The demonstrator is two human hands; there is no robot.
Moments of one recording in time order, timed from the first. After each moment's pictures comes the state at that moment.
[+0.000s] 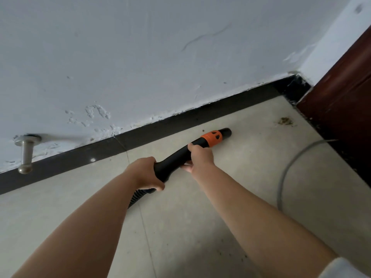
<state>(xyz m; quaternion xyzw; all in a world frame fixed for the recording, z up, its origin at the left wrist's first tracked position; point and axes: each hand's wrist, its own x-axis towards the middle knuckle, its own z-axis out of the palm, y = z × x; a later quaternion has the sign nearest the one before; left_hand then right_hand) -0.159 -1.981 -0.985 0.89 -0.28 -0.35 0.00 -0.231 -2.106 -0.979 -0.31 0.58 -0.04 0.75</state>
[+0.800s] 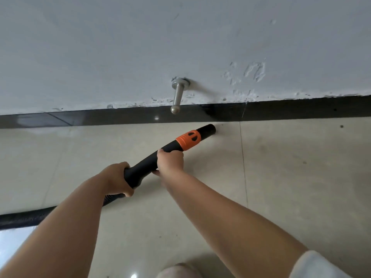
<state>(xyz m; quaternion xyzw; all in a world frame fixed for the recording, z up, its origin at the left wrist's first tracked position) -0.115 -1.646 -0.977 0.92 0.03 -0.40 0.02 -0.132 -1.785 -0.995 -0.46 0.45 0.21 0.74</state>
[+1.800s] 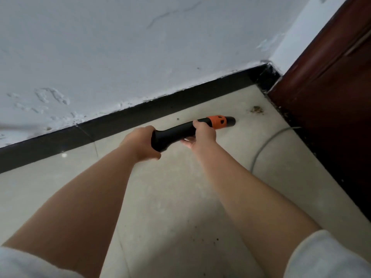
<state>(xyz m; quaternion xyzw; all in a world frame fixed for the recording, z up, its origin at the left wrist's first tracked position) -0.174 -2.044 -0.976 0.89 -0.34 -0.30 0.10 -0.259 -2.164 -0.978 -0.24 0.58 -0.15 0.76</state>
